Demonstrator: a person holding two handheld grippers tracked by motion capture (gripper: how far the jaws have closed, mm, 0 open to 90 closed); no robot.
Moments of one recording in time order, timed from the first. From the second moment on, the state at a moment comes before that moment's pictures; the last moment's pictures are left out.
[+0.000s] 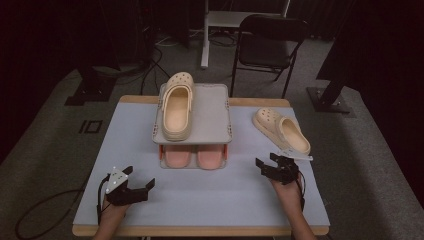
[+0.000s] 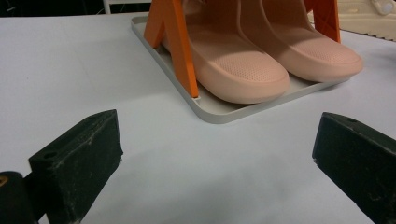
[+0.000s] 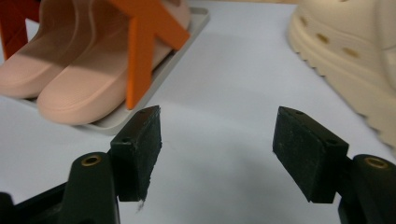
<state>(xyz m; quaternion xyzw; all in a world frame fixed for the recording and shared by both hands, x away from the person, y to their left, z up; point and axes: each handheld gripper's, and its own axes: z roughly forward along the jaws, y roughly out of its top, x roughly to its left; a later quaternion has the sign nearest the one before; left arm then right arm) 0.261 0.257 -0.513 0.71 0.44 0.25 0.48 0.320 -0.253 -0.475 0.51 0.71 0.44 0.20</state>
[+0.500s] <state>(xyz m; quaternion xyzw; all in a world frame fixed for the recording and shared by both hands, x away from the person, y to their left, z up) 0.260 0.257 -0.513 0.71 0.44 0.25 0.48 0.334 -0.291 -0.469 0.52 0.69 0.45 0.23</state>
